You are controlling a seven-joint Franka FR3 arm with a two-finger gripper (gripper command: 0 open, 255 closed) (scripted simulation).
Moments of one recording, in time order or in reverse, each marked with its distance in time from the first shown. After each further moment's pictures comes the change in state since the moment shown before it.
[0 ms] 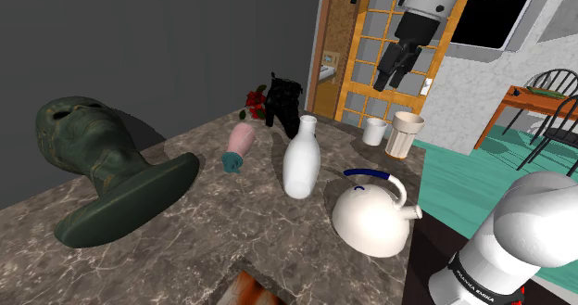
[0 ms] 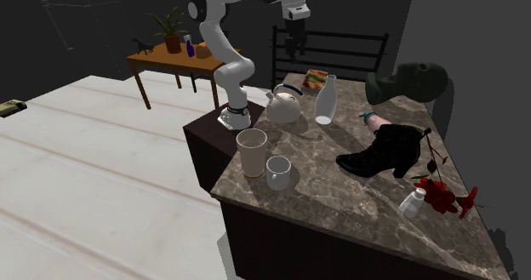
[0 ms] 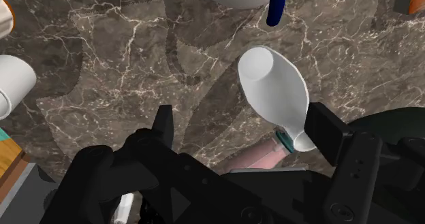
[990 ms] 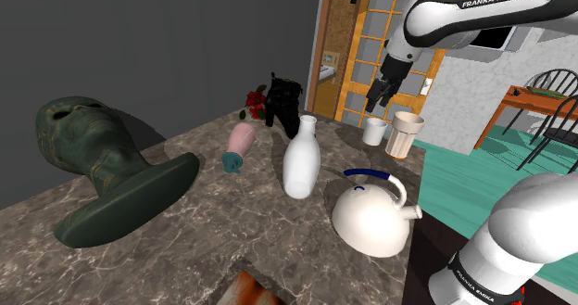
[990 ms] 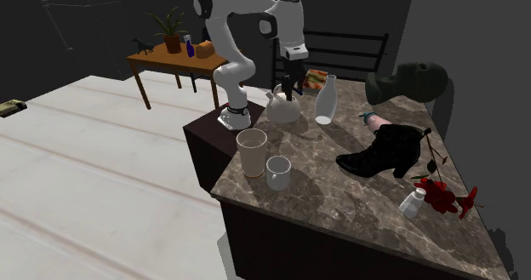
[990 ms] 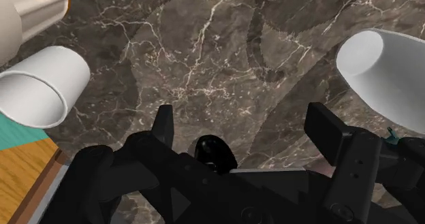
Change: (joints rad) arm -0.087 0.219 -0.137 -0.111 -0.110 0.327 -0.168
